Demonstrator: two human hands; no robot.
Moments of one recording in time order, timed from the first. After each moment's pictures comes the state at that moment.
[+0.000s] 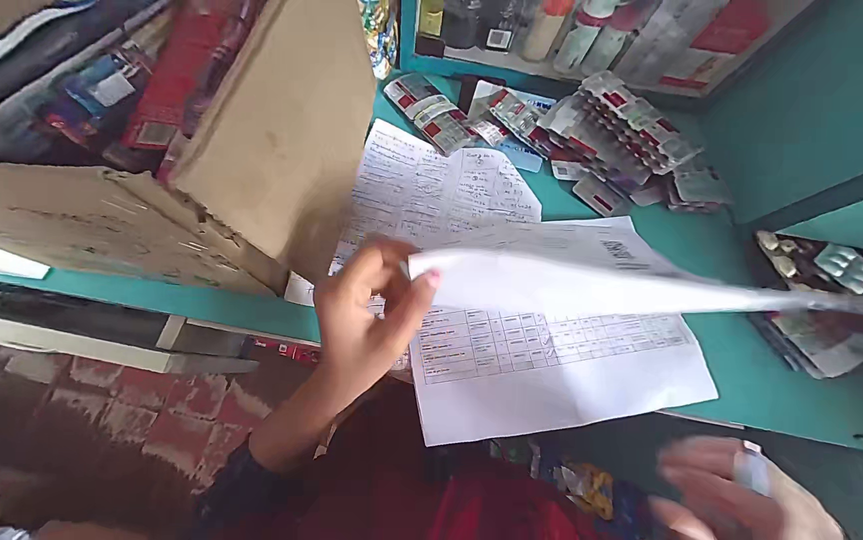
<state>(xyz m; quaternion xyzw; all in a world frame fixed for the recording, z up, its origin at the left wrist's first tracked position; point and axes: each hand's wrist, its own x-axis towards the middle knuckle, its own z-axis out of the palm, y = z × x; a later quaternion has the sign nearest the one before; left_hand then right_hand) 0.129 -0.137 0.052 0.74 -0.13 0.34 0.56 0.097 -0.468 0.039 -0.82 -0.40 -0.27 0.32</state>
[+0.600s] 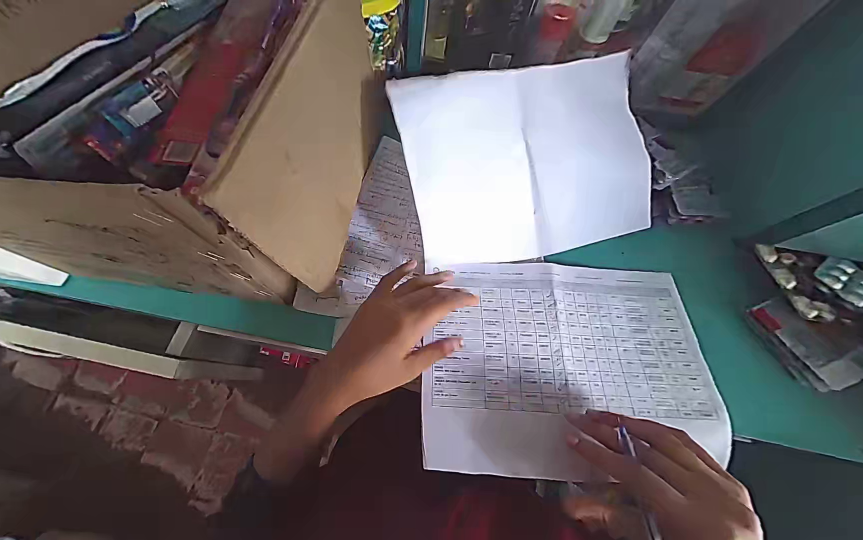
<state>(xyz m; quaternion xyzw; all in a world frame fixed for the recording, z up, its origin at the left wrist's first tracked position) 0.137 -0.123 0.032 0.89 -0.25 0.17 0.34 0.093 -0.457 0.040 -0.88 -0.40 -0.12 0.22</state>
